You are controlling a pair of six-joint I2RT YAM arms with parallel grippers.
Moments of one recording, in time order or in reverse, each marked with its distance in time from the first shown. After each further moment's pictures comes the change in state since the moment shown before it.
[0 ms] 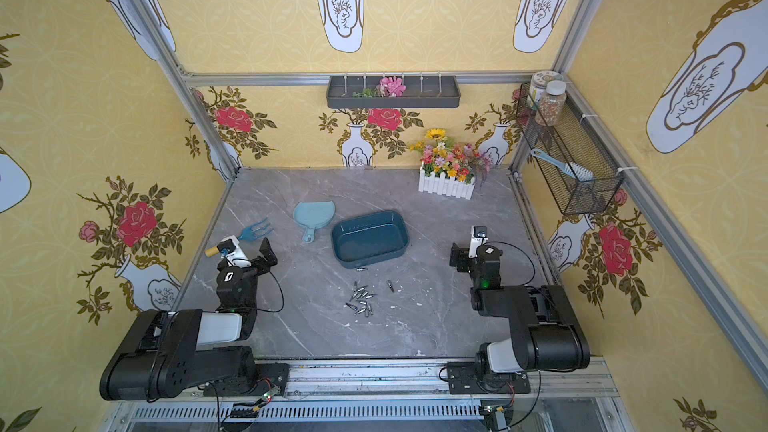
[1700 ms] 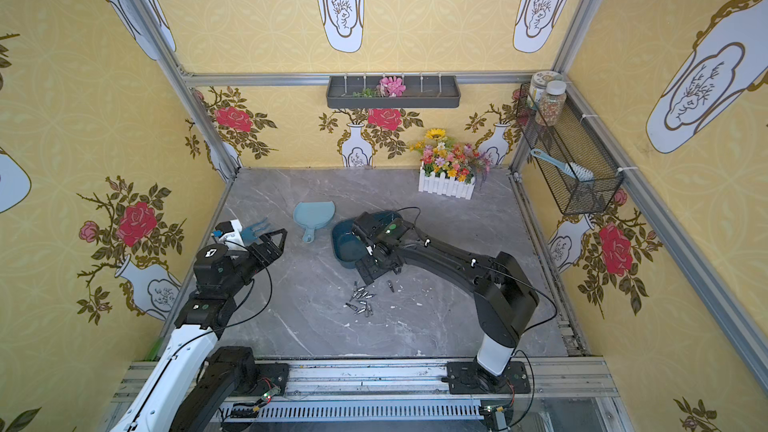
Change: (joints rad) left arm -0.060 -0.618 0.404 -1.235 0.493 -0.489; right arm 0.856 0.291 1.125 -1.692 0.078 0.214
